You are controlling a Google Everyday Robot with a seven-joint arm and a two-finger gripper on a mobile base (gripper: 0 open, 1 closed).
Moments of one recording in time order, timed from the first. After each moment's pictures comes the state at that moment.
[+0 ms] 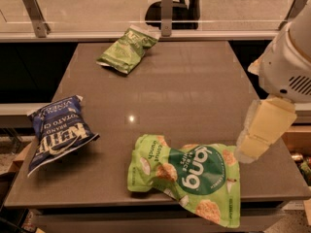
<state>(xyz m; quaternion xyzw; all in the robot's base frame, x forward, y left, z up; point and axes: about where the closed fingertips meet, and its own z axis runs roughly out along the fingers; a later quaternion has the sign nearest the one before) 0.388 -0.165 0.957 -0.56 0.82 0.00 0.15</state>
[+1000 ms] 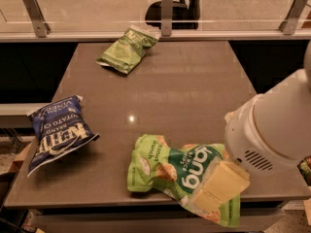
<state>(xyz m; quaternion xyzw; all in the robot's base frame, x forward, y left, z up) 0.335 -0.109 0.892 -0.49 0.85 0.06 0.19</state>
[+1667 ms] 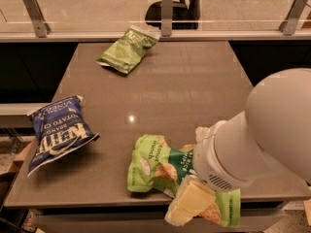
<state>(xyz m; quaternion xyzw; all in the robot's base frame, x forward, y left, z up) 0.336 -0.068 0.841 -0.53 0.82 0.07 0.21</state>
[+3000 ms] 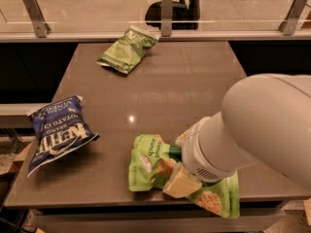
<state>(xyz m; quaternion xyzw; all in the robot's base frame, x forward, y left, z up) 0.361 -0.054 0.825 -0.58 0.79 0.05 0.22</state>
